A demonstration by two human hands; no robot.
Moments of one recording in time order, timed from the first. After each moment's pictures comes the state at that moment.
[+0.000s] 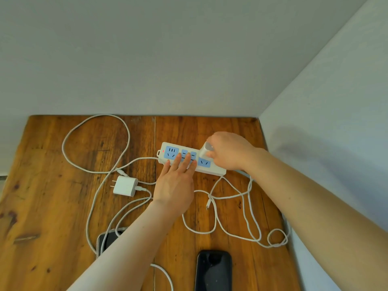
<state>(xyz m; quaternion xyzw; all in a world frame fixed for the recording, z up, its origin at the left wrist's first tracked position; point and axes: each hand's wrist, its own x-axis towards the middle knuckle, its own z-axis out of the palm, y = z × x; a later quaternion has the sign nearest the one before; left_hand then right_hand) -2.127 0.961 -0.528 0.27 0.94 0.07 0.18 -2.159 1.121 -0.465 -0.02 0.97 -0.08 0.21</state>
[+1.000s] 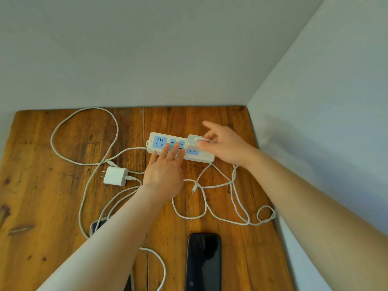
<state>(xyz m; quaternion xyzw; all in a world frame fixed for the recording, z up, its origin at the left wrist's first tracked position) -2.126 0.965 -0.523 0.25 0.94 0.06 0.22 -2.122 1.139 -0.464 0.12 0.89 -0.39 0.19</state>
